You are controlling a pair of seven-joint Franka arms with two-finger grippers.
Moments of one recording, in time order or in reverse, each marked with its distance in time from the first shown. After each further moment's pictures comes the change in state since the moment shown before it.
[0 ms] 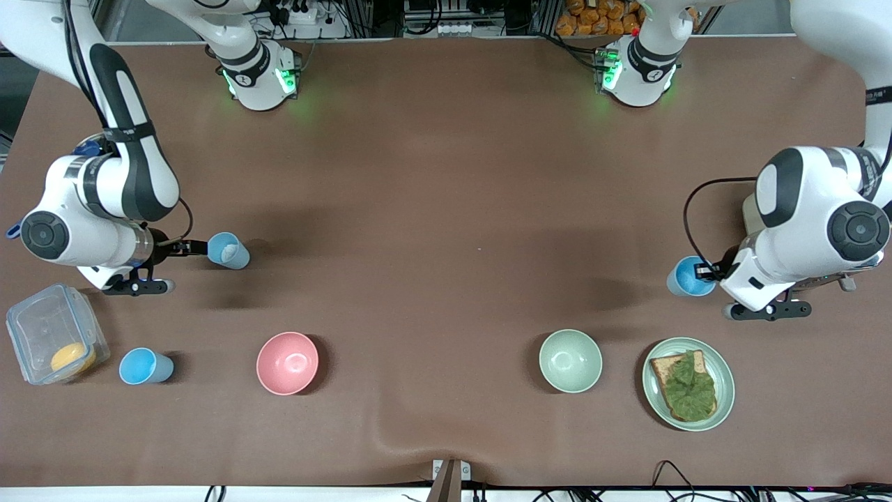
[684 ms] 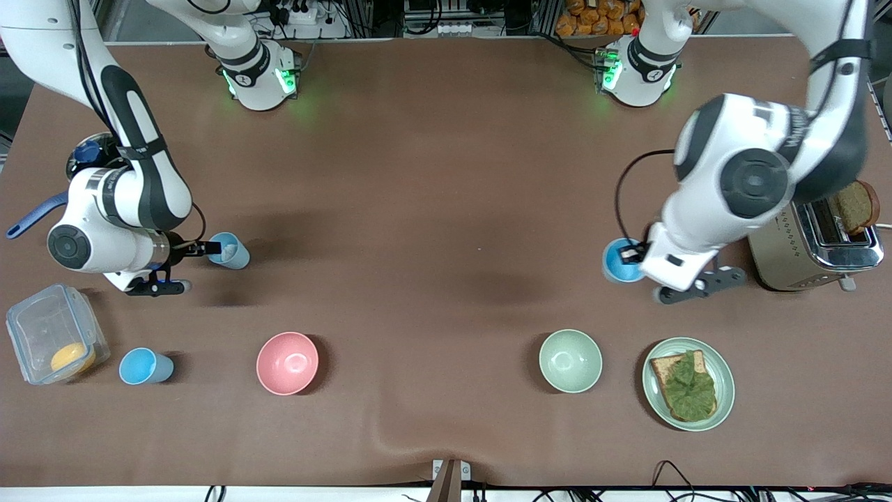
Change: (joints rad) left arm -0.222 -0.002 -0.024 0.149 0.000 -0.157 -0.487; right arm -0.002 0.047 0.012 -0.026 0.039 0.022 -0.006
